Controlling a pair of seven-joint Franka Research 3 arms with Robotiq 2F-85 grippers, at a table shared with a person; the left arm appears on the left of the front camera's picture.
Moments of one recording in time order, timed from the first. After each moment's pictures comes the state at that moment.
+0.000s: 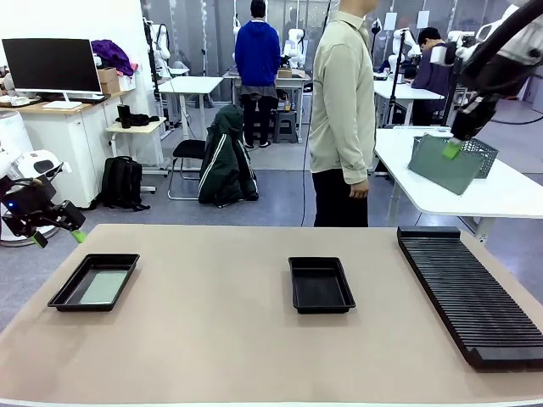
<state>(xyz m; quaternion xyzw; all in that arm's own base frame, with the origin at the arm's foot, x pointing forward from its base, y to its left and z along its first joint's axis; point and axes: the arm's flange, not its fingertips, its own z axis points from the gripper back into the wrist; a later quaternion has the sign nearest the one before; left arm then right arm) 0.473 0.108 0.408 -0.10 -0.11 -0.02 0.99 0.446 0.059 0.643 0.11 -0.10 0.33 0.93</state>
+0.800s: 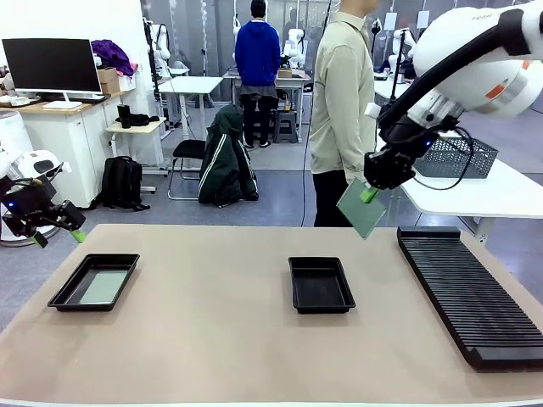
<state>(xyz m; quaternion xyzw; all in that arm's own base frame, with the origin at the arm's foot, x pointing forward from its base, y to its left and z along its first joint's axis) 0.473 0.108 0.408 -0.10 -0.11 -0.02 0.99 0.458 0.160 0.541 0.21 -0.08 0.18 0.96</state>
